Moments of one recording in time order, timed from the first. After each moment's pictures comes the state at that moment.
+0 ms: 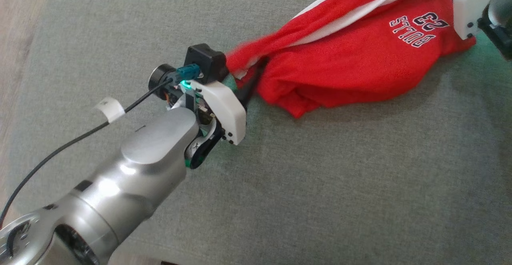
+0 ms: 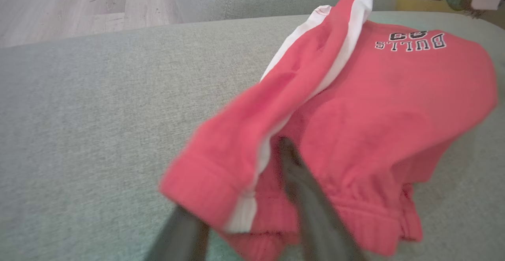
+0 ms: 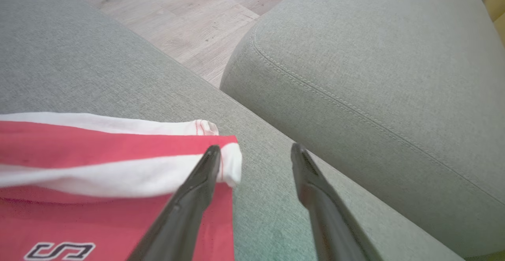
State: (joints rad) left arm -0.96 0.21 -1.16 0.62 -0.95 0.00 -0.03; right arm -1.26 -0.48 1.01 1.06 0.62 0.13 0.06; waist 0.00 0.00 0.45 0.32
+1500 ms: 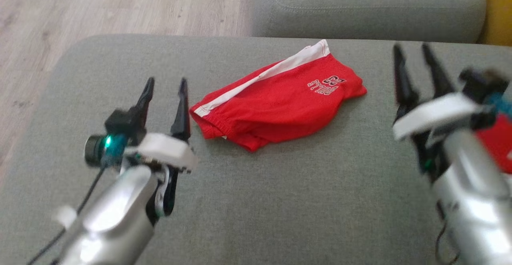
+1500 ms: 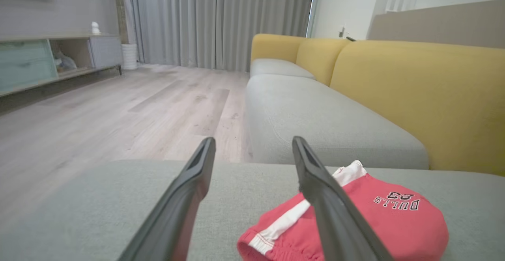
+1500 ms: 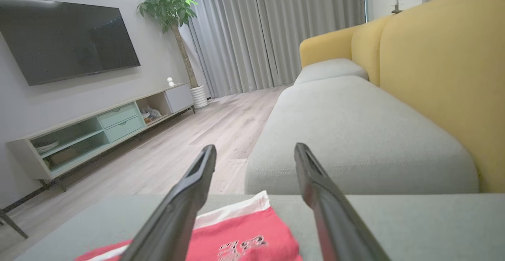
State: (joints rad) left arm -0.62 0.31 -0.84 0.48 -0.86 0.28 -0.25; right arm -0.64 -0.26 0.34 0.71 0.58 0.13 -0.25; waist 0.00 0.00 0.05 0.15
